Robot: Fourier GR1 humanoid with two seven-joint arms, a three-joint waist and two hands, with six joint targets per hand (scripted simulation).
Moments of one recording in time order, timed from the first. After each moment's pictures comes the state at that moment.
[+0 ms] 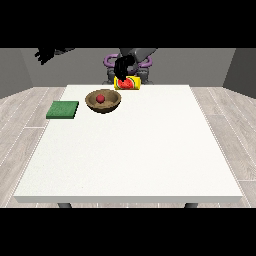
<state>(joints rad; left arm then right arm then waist) -0.91 0.01 -0.63 -0.67 -1.37 0.28 0.48 -0.30 -0.36 -0.36 -1.20 -0.35 0.29 0.01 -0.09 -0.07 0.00</state>
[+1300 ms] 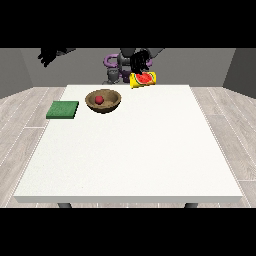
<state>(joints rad) -0.84 0.09 -0.55 -0.77 -1.48 0.21 0.35 -0.26 -0.36 -0.38 -1.20 -0.37 0.27 0.04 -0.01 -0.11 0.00</state>
